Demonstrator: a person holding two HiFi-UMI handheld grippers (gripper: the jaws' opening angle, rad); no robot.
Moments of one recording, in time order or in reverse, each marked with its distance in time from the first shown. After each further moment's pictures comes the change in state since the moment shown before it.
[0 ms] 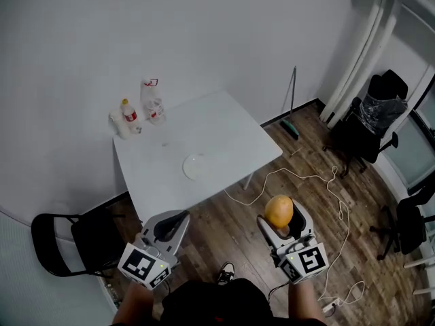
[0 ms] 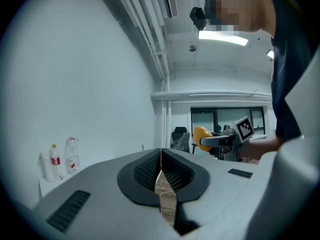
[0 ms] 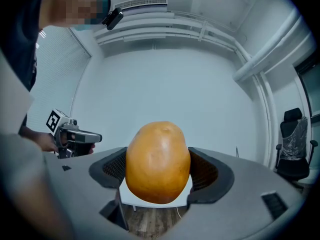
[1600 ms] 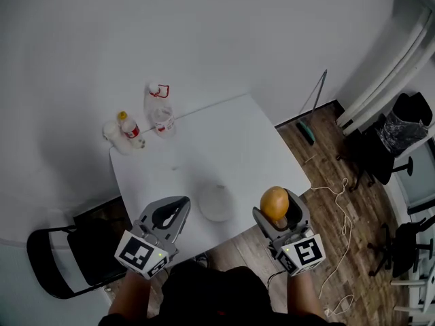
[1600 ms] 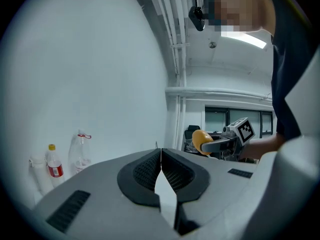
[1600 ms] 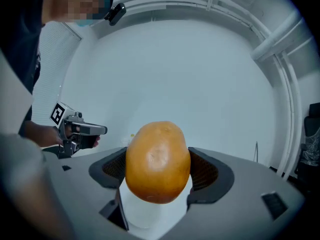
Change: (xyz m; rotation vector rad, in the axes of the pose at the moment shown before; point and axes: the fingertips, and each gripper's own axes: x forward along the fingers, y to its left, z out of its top) left arm 0.141 0.284 -0.034 -0.076 0.040 0.045; right arm 0.315 -0.060 -0.074 -0.036 0.178 0.078
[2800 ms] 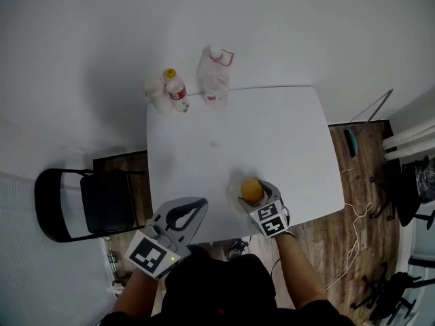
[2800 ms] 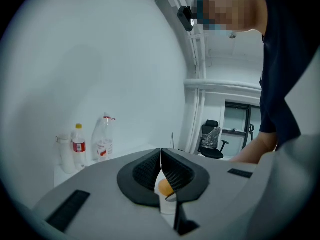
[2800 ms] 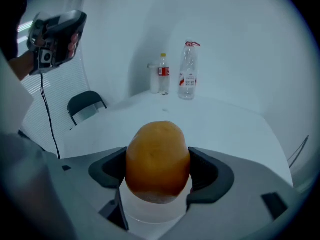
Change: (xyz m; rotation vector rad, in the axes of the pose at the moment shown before) left arm -0.022 0.027 -0.048 -0.096 0.049 0.191; right arm 0.156 0.070 -0.267 -0.210 0.638 0.438
